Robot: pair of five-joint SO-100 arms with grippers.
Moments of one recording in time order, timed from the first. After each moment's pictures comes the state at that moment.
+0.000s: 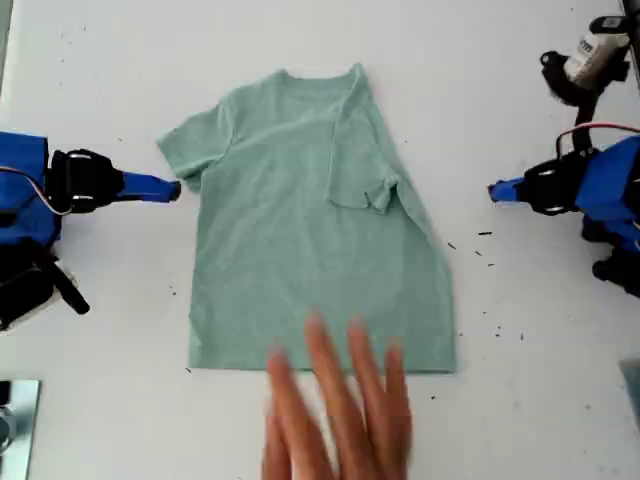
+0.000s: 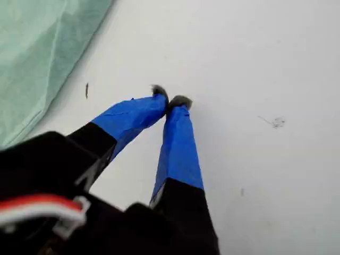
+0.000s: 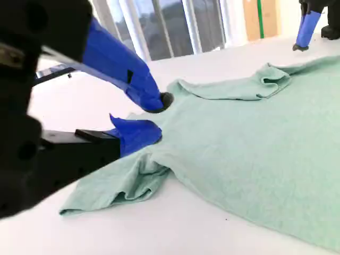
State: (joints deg) arm 0 -18.0 206.0 185.3 58.6 11.9; arm 1 29.0 200.6 174.1 79.0 -44.7
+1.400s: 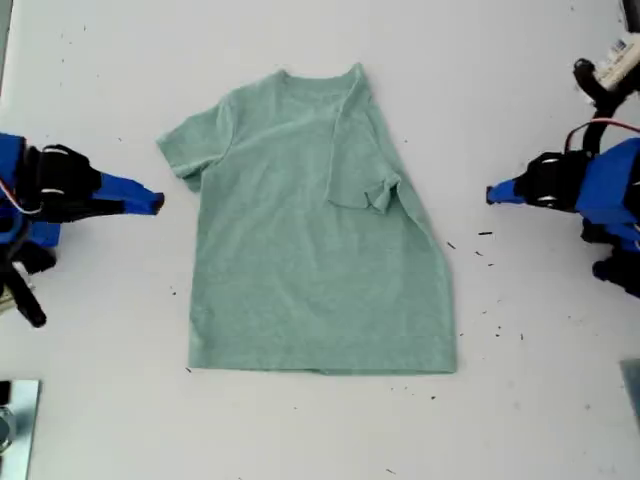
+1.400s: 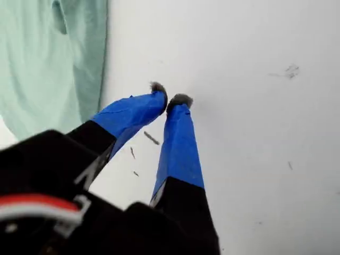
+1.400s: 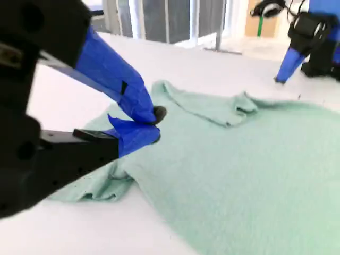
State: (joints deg) arm 0 -11.2 199.8 169.5 63.8 -6.1; arm 1 26.5 200.7 174.1 79.2 -17.8
